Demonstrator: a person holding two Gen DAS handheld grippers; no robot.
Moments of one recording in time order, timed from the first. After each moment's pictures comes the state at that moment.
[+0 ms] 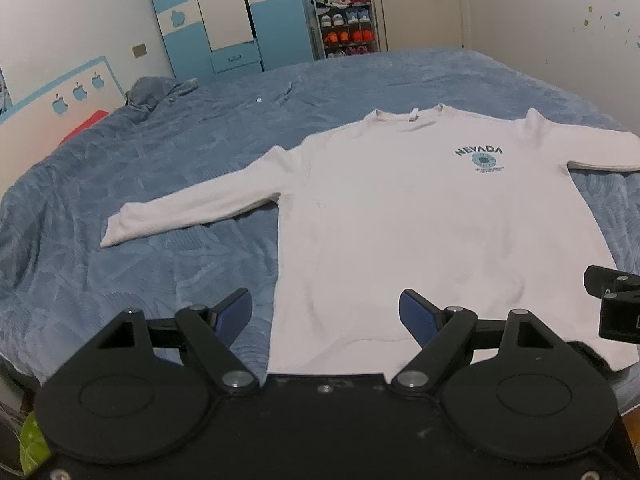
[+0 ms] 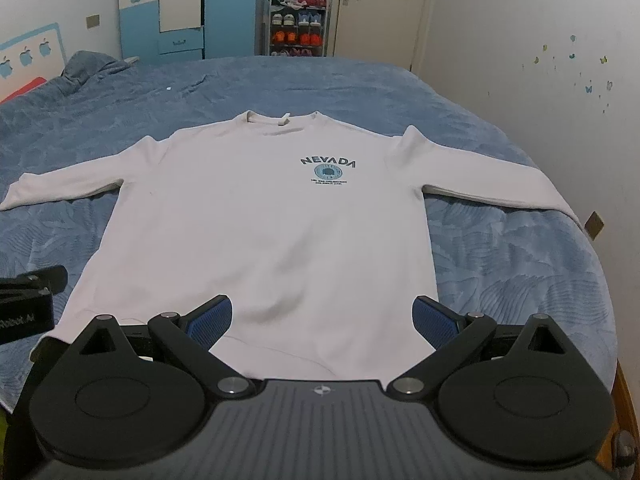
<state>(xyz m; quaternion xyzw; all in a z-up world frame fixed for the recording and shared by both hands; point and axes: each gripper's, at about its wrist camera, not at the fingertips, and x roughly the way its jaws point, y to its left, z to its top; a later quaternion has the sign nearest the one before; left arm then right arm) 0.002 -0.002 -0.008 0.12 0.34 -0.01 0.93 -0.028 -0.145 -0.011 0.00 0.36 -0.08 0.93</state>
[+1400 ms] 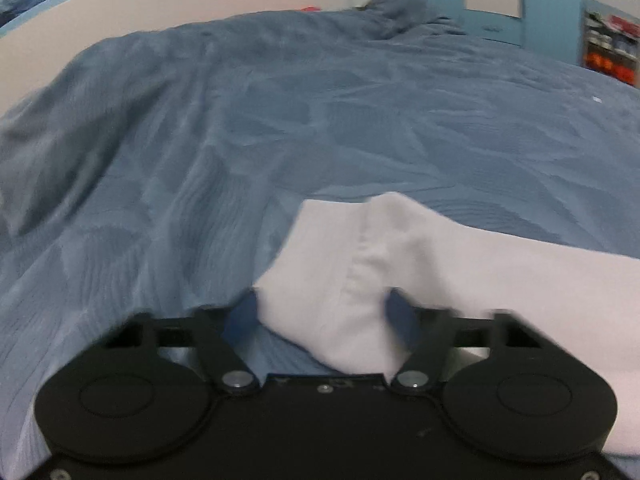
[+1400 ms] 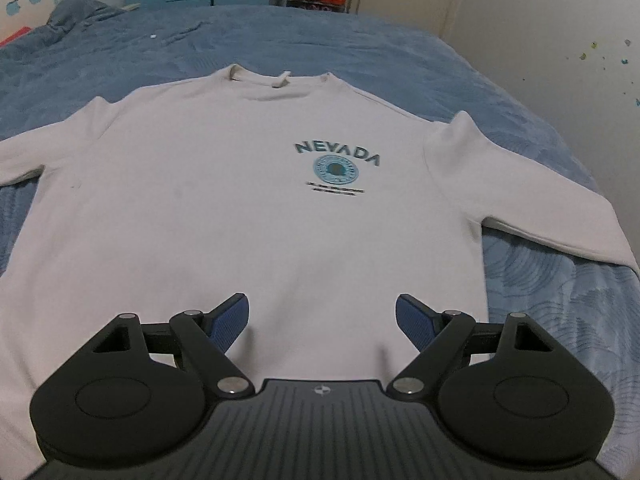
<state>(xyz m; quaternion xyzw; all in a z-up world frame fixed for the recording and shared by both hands) 0.362 0.401 -0.162 -0.04 0.36 0.28 0.89 0.141 -0.175 -0.077 -0.05 0.43 -0.06 0.90</state>
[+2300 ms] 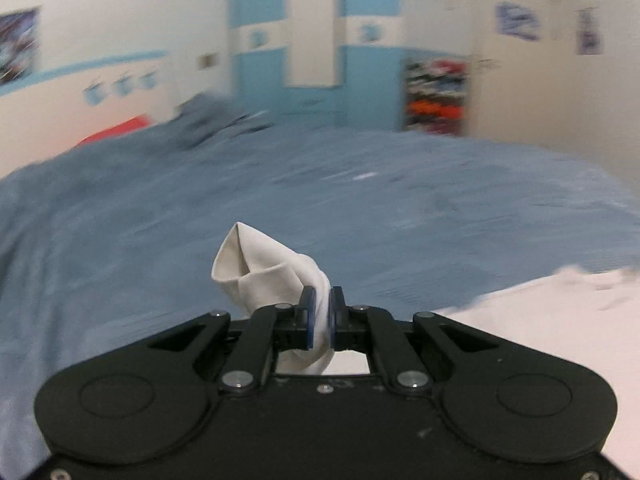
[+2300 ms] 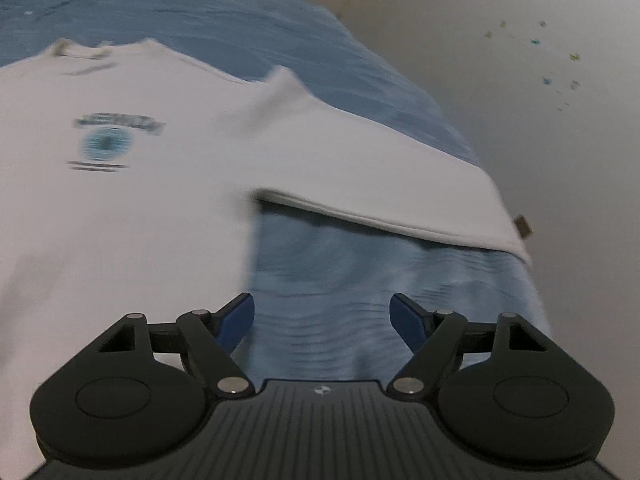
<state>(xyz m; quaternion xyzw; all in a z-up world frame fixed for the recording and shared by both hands) 0.345 0.182 -0.021 0.00 0.26 0.04 0.97 0.156 -0.317 -0.092 -0.10 0.45 -0.22 0.86</state>
